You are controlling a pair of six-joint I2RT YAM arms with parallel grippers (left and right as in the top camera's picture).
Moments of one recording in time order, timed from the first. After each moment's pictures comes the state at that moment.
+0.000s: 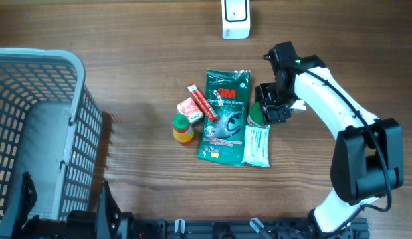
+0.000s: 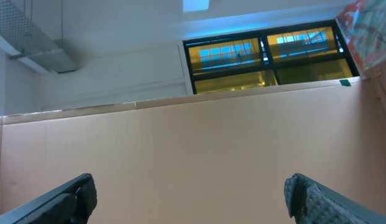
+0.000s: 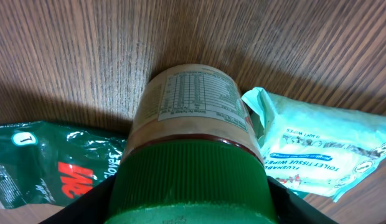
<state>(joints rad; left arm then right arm) 0.01 0.01 0.80 -0.09 0.21 0.06 0.25 1.86 1.32 -0.99 -0.26 1.62</state>
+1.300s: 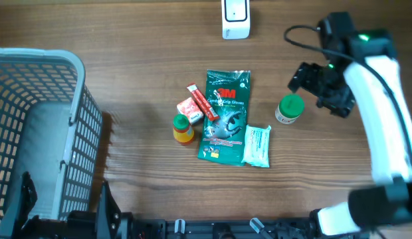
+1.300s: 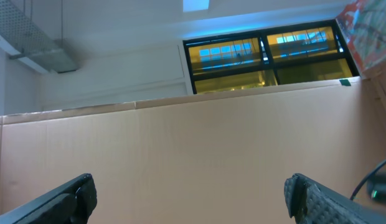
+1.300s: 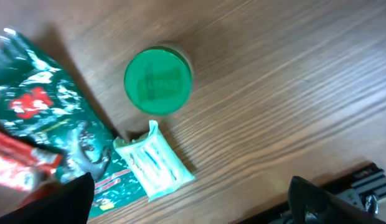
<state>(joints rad) 0.01 0.01 0.80 -0.09 0.21 0.06 0.10 1.65 1.69 -1.53 0.04 0.68</state>
